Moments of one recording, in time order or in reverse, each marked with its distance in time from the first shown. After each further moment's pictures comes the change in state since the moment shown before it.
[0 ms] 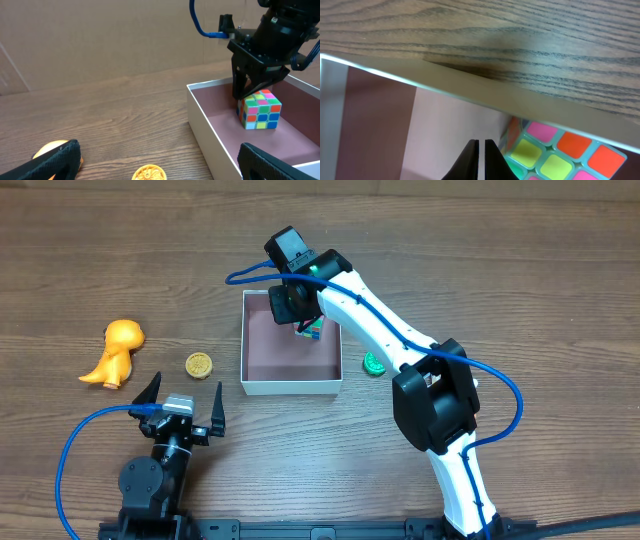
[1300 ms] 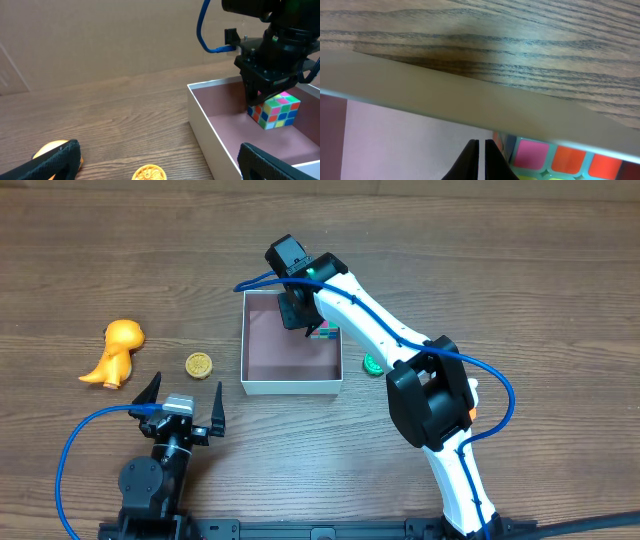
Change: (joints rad) left arm 0.000 0.000 0.000 0.000 0.000 0.000; right arm 0.000 0.031 -0.002 -0.064 0.154 -0.001
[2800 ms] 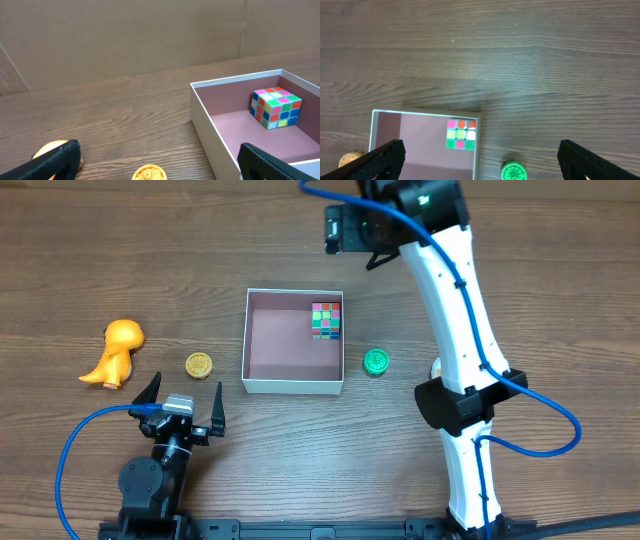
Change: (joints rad) left arm 0.000 0.000 0.000 0.000 0.000 0.000; right arm -0.200 0.000 0.869 -0.636 0.014 -0.006
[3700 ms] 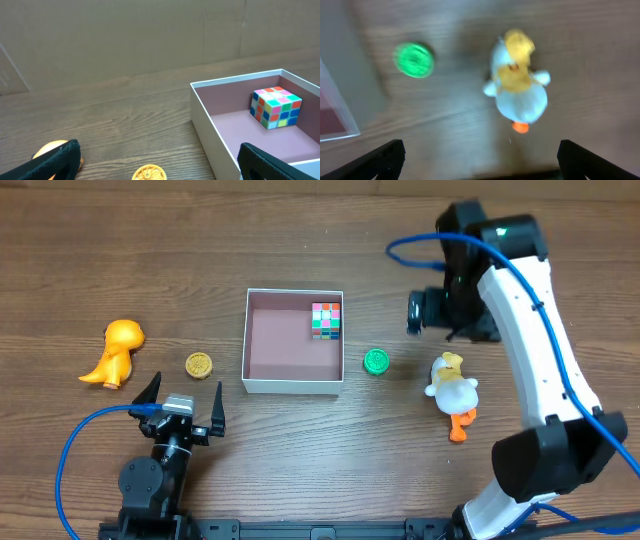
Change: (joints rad) left arm 0.000 0.000 0.000 0.000 0.000 0.000; right arm -0.247 -0.494 -1.052 0.004 -0.047 -0.045
